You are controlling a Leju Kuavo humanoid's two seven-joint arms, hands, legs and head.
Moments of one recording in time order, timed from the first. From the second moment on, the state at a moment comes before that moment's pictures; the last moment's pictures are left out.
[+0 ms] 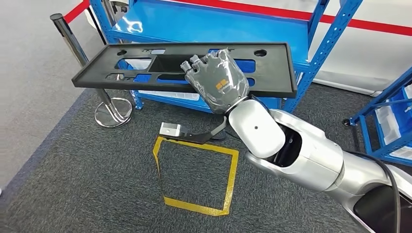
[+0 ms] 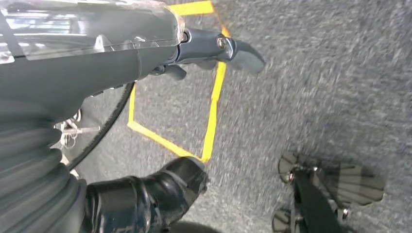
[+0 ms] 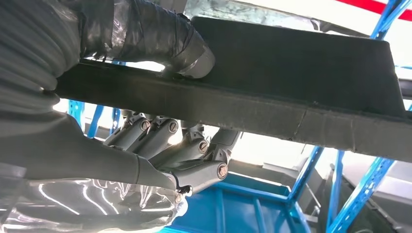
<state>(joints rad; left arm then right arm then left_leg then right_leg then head) -0.11 0.02 -1.14 -0.18 1.20 0.38 0.04 -1.07 -0.17 1.00 -1.65 1.06 0.28 0.40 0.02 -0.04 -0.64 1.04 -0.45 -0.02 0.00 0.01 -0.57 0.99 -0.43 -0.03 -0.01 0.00</state>
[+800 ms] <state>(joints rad) -0.11 0.04 -1.15 -0.18 1.19 0.35 0.05 -1.10 -0.16 1.01 -1.60 1.07 0.30 0.41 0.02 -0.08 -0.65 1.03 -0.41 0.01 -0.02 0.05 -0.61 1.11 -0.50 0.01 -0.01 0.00</state>
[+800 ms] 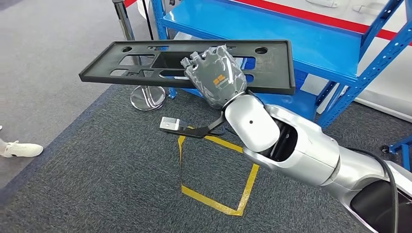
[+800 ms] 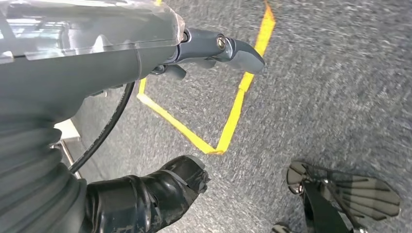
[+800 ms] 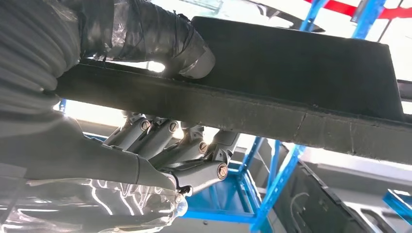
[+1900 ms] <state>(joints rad) -0.11 0.05 -1.17 -0.17 1.19 0.32 0.04 -1.14 -0.21 1.01 -1.51 1.03 0.45 0.51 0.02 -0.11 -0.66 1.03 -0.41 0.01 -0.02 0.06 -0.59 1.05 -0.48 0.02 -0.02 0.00</state>
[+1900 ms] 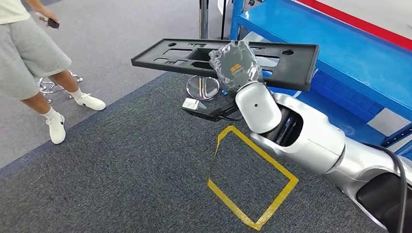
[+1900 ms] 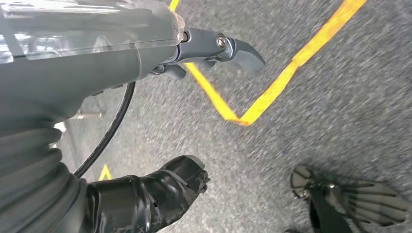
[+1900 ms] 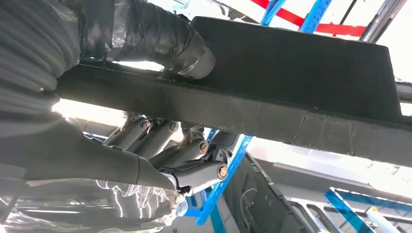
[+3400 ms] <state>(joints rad) -0.11 0.06 -1.17 -0.17 1.20 0.33 0.05 -1.44 -0.23 1.02 -1.55 0.89 0.56 0.60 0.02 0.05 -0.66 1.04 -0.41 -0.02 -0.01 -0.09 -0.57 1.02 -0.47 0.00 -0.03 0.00</state>
